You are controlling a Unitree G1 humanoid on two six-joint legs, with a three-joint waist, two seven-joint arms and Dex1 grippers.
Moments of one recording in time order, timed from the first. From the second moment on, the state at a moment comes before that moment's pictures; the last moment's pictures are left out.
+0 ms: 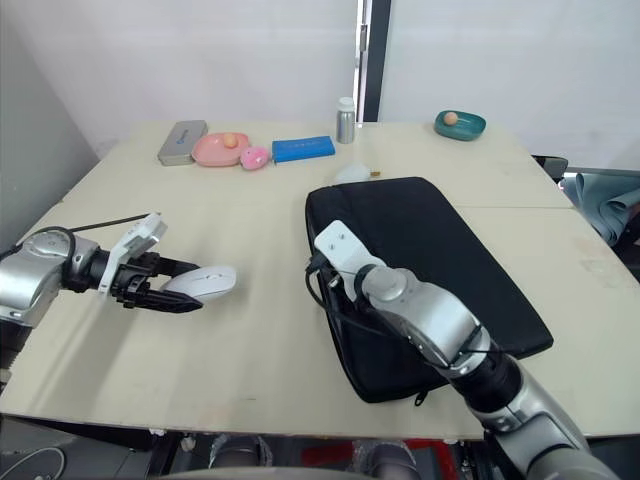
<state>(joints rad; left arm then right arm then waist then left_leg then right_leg) -0.46 0.96 -0.04 0.14 -0.46 0.56 -1.56 -0.54 -0.51 0.51 -0.52 0.36 1.17 0.04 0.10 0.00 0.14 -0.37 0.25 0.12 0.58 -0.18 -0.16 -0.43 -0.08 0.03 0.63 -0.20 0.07</state>
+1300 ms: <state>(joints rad) -0.71 0.42 -0.22 0.30 -0.33 0.48 -1.27 -0.72 -0.48 -0.31 -0.56 0.69 1.51 0.41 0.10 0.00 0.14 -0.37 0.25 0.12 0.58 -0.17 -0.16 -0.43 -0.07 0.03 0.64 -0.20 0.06</state>
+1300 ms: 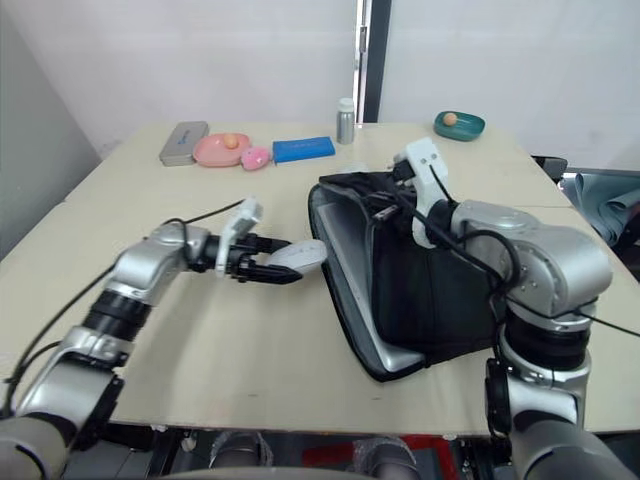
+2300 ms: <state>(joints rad) -0.81 0.09 -0.29 0.56 -0.10 0.19 -0.99 -0.69 -0.43 -0.33 -0.56 0.75 1.54 0.34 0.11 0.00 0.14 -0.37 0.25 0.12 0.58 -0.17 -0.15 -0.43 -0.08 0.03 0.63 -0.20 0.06</state>
